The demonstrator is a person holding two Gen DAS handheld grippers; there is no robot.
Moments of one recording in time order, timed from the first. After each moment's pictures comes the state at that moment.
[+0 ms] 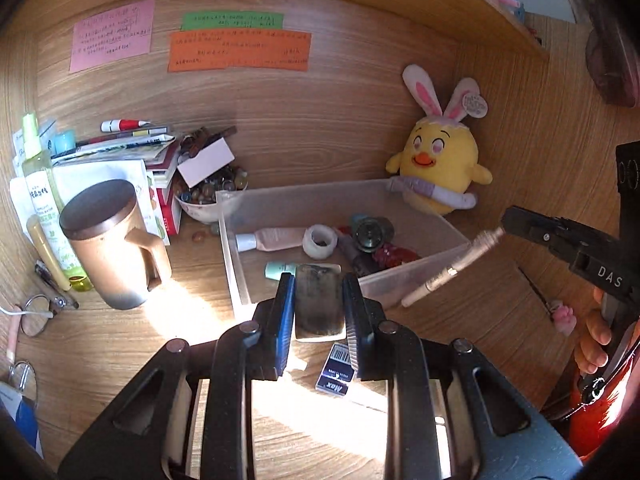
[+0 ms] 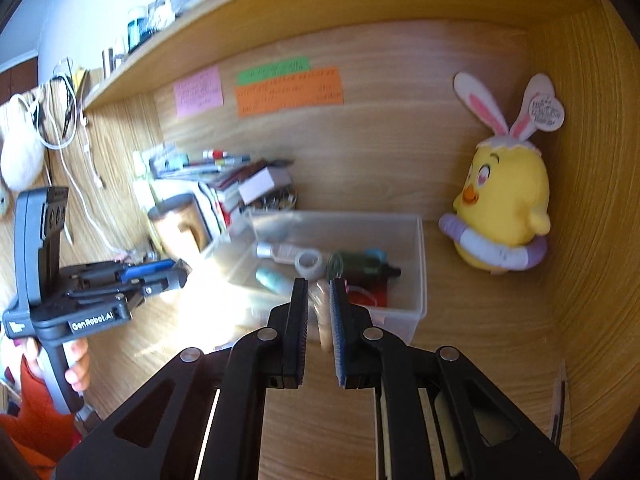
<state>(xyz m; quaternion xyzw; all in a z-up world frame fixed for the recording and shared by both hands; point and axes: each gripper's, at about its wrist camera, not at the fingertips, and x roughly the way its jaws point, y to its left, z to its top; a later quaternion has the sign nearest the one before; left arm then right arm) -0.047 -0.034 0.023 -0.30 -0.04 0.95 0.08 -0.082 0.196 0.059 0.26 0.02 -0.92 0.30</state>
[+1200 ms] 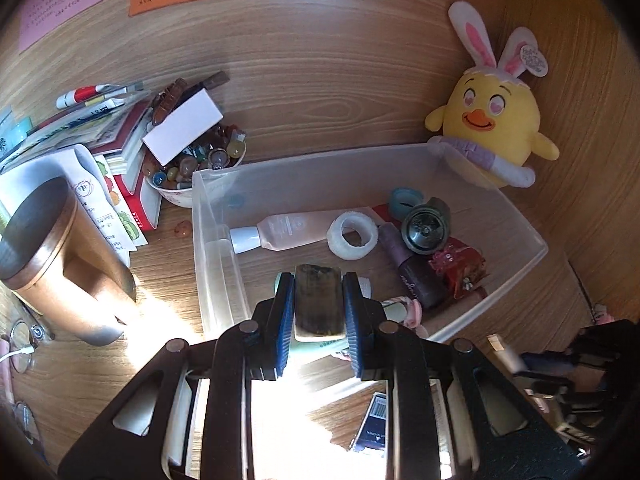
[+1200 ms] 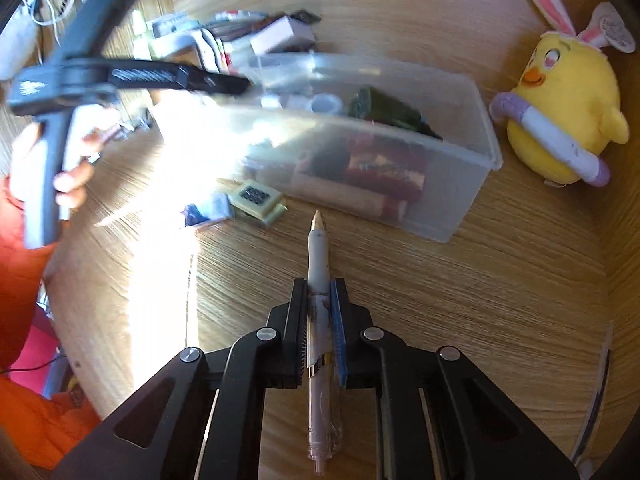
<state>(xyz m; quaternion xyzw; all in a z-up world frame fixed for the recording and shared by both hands) -0.148 -0.032 -0.015 -0.40 -0.02 0.91 0.06 -0.097 0.185 -0.044 0.39 0.12 -0.84 0.34</state>
